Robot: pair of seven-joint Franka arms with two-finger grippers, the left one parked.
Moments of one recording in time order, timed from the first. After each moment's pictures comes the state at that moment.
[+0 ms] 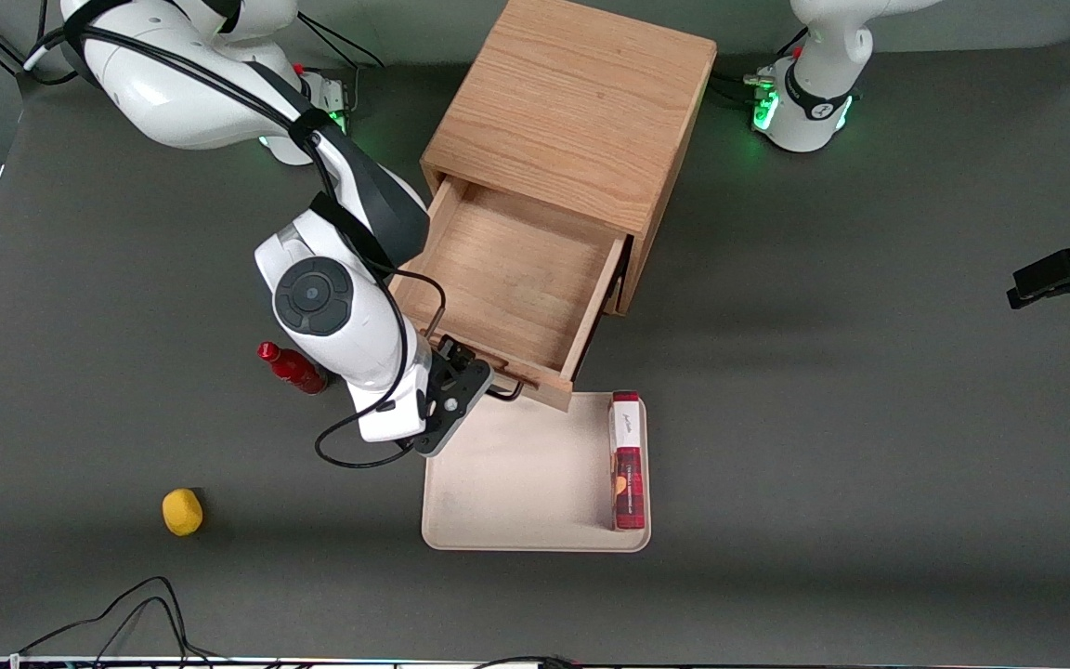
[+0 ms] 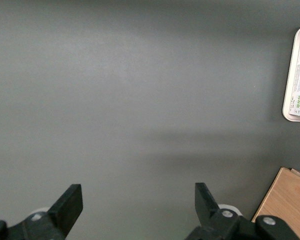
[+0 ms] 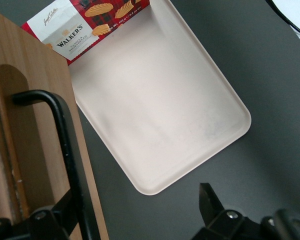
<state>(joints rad) 0.16 0.70 0.50 -1.23 -0.26 1.95 -0.29</state>
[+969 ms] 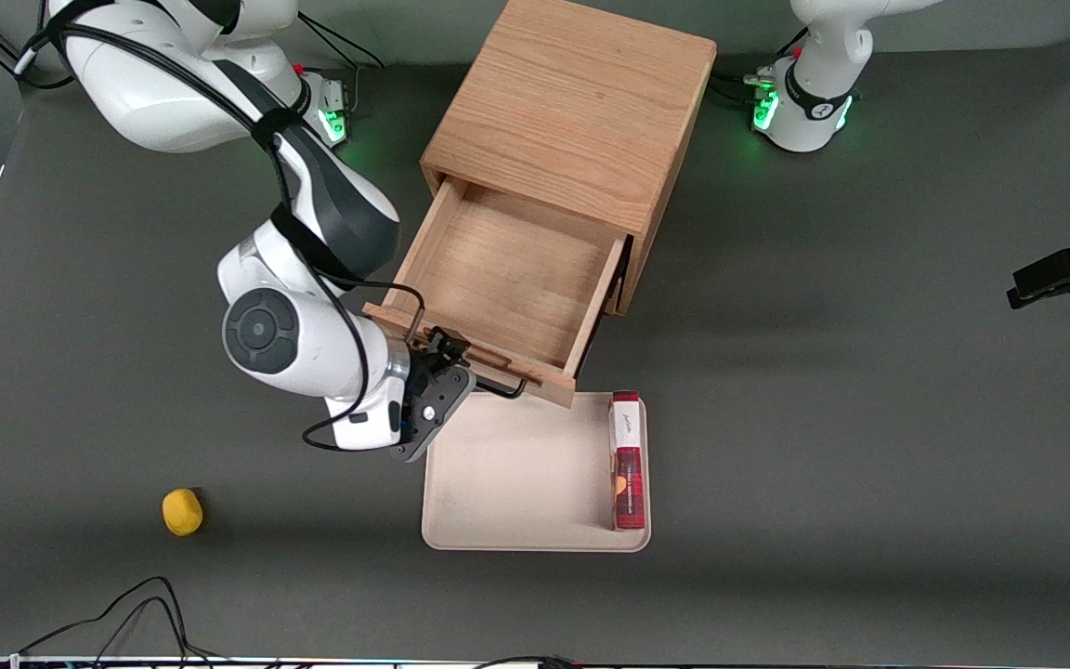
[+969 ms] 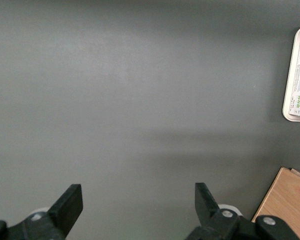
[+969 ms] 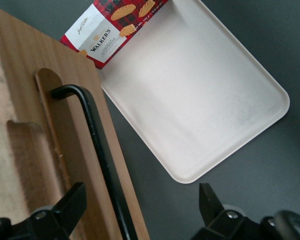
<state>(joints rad) 0.14 0.72 0.49 -1.13 -0.06 1.79 -0.29</state>
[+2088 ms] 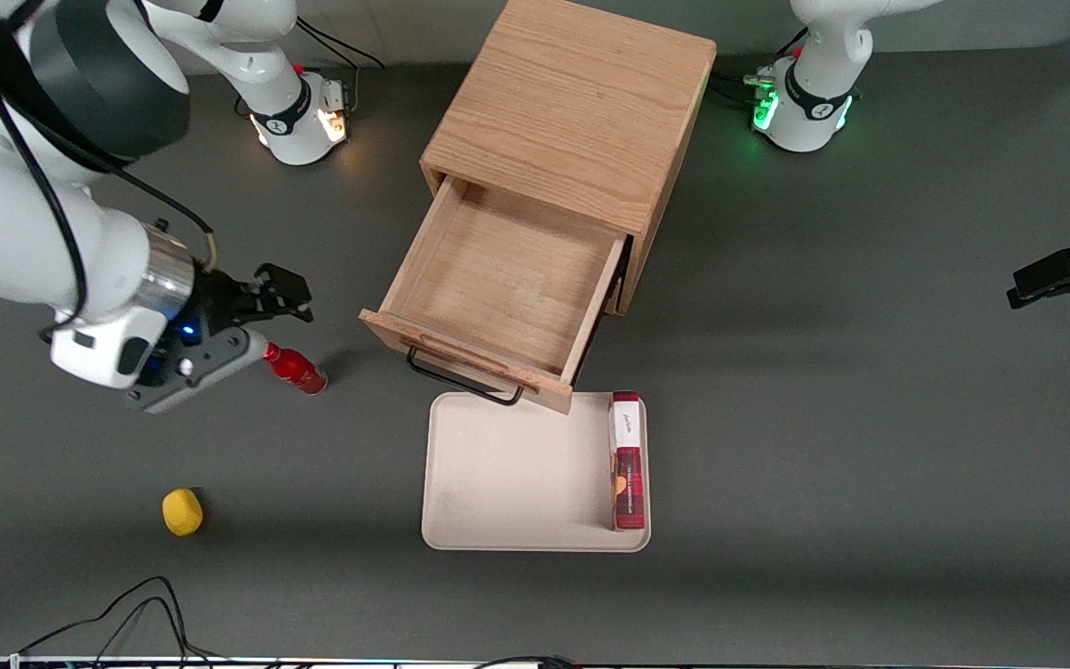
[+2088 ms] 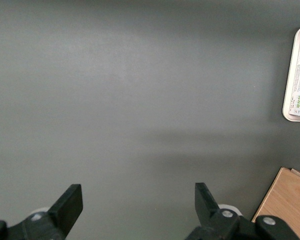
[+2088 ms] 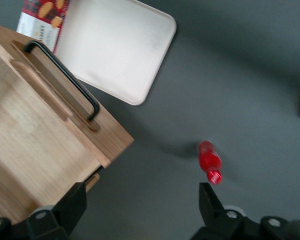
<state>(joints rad) -0.08 0.38 0.49 -1.15 -0.05 1.44 -0.01</state>
